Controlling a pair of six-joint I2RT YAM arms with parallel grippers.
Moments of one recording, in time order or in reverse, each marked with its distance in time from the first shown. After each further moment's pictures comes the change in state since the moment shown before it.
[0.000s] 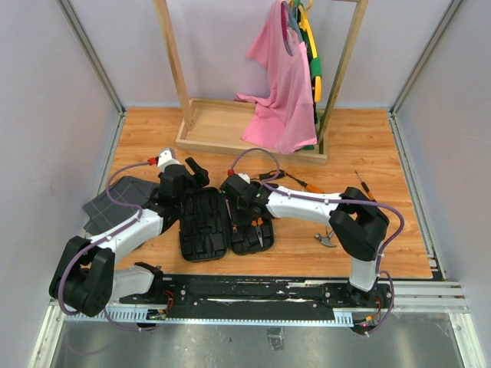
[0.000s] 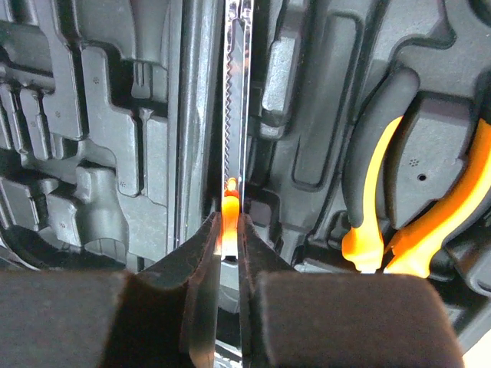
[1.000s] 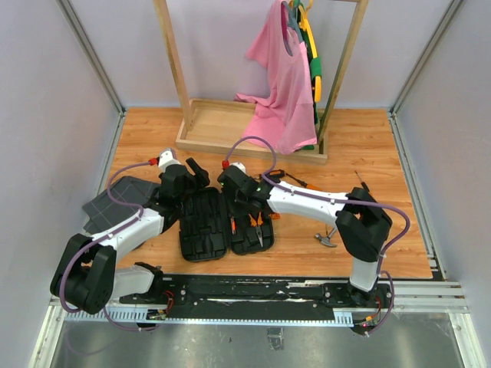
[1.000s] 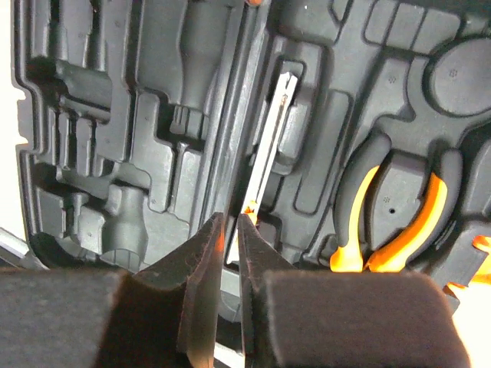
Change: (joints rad) left arm 0.000 0.017 0.000 0.000 0.002 0.000; right arm -0.002 -0.029 0.060 -0.010 0.053 -0.104
